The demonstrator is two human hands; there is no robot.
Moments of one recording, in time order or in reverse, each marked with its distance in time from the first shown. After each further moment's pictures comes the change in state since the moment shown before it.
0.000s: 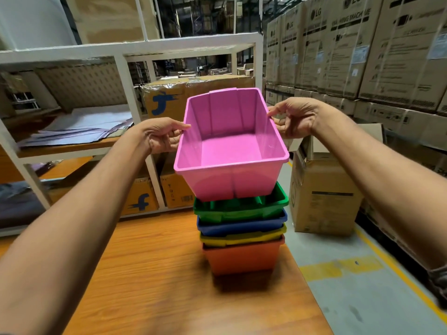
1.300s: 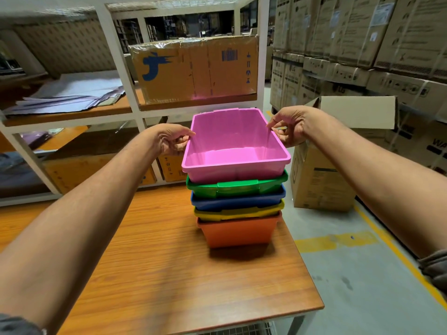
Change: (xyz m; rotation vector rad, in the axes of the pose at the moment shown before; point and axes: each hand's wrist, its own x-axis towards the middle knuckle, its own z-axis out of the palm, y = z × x) left_hand 0.025 -0.073 0.031 0.127 0.163 -0.195; right_hand 0.054 0.074 -0.017 -0.169 0.221 0.281
